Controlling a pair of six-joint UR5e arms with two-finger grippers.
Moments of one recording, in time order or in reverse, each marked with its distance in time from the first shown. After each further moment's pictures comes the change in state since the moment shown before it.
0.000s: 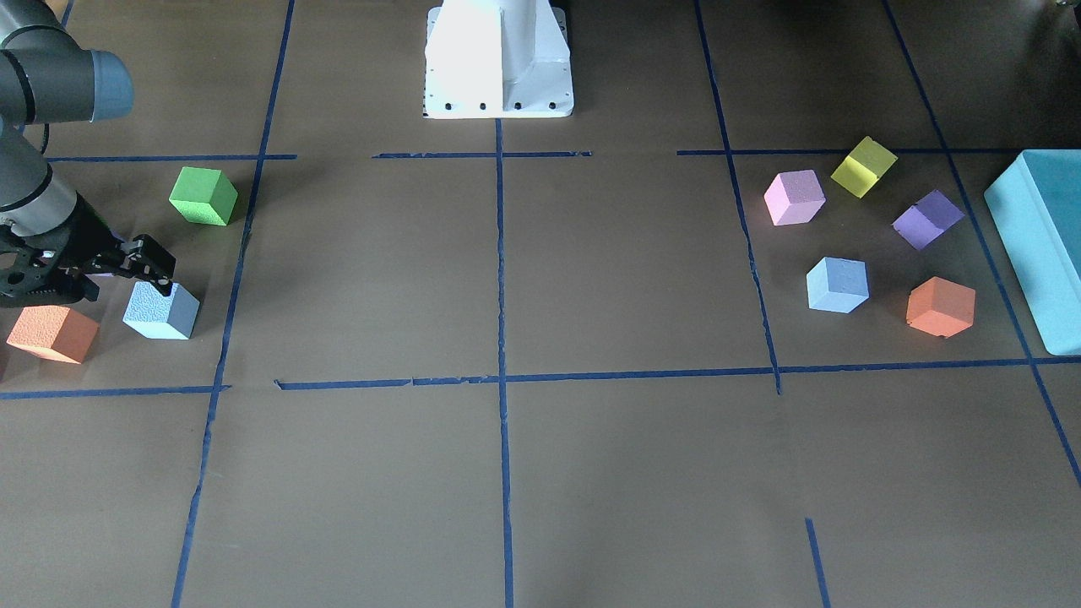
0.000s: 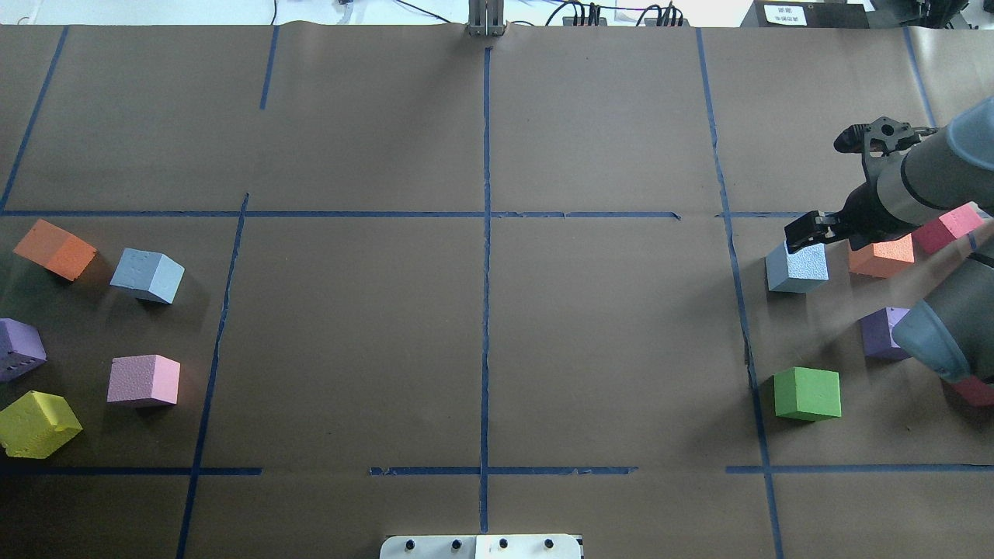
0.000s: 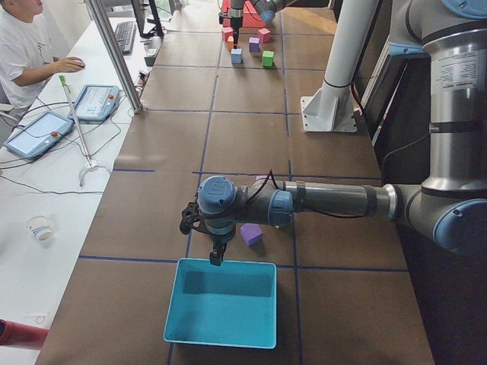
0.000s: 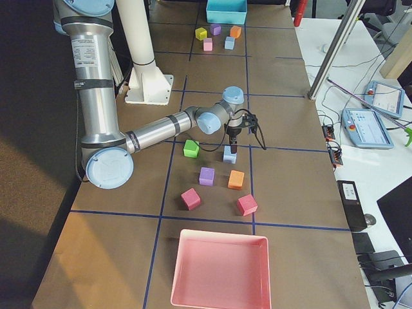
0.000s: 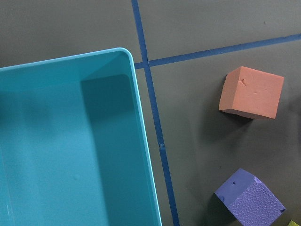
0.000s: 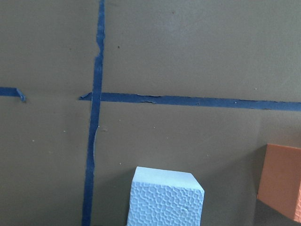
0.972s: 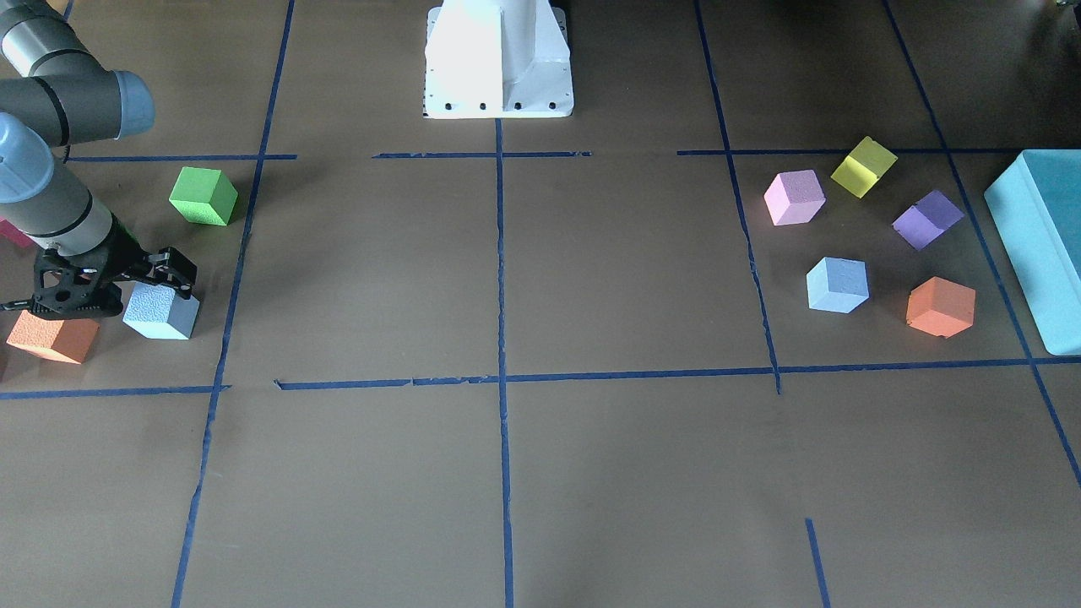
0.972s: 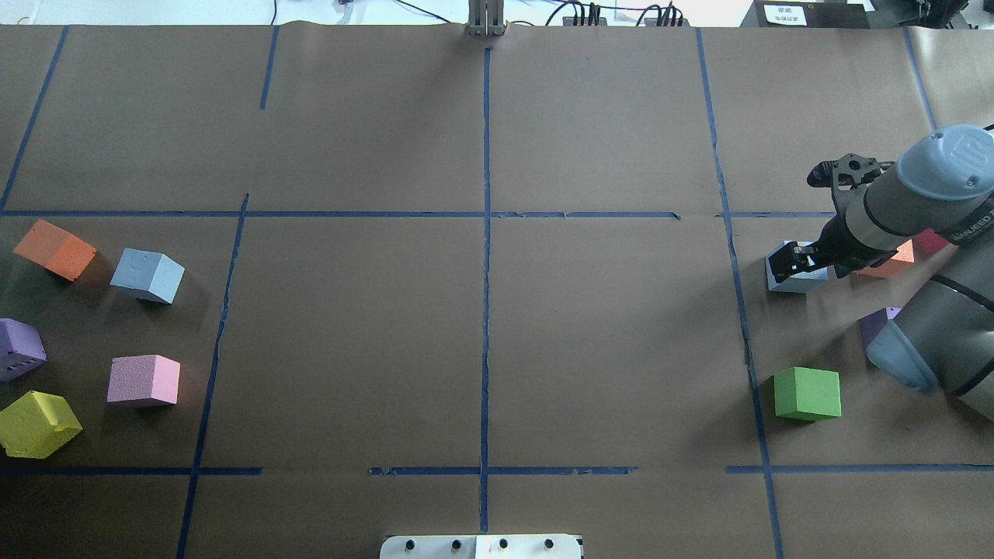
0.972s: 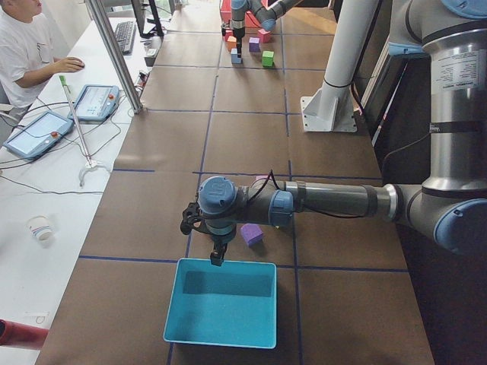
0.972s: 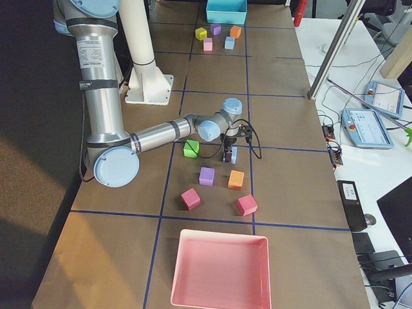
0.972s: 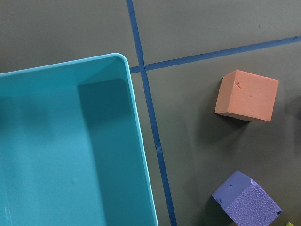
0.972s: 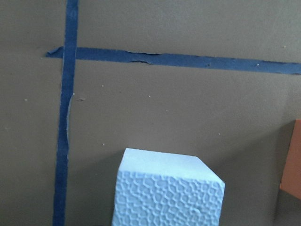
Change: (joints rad) left arm 0.001 0.004 -0.001 0.000 0.000 0.000; right arm -0.070 0.018 -0.091 0.005 -0.006 0.003
